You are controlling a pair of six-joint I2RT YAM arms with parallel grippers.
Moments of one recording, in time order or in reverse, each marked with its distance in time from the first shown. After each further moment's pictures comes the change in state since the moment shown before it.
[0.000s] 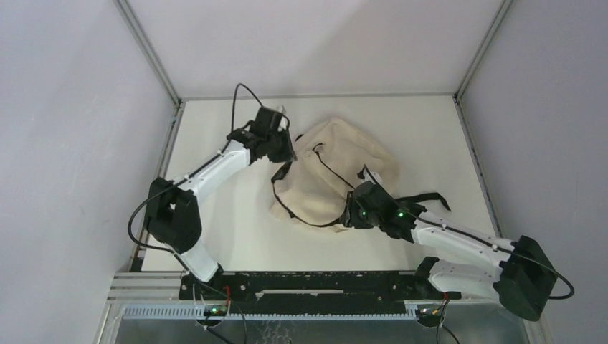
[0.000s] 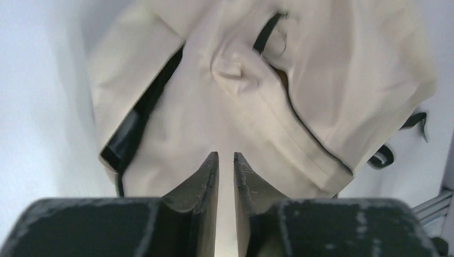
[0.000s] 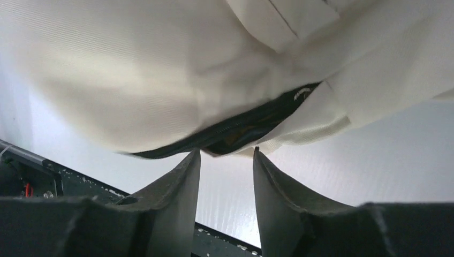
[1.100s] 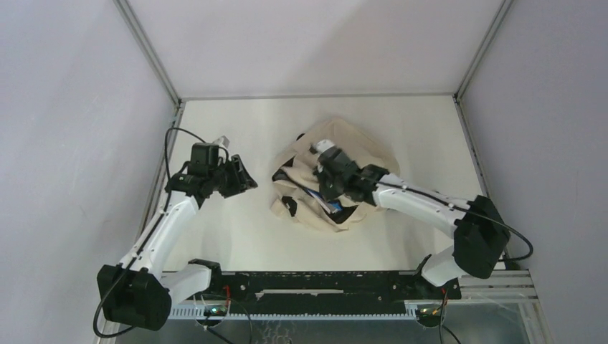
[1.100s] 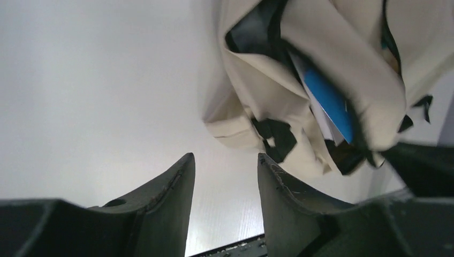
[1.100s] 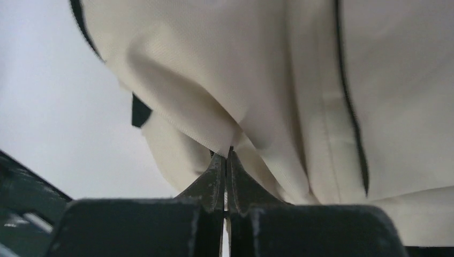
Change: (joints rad) left arm 0.338 -0.572 -0.433 -0.116 0.135 0.064; right arm 0.065 0.407 0.491 -0.076 0.020 -0.554
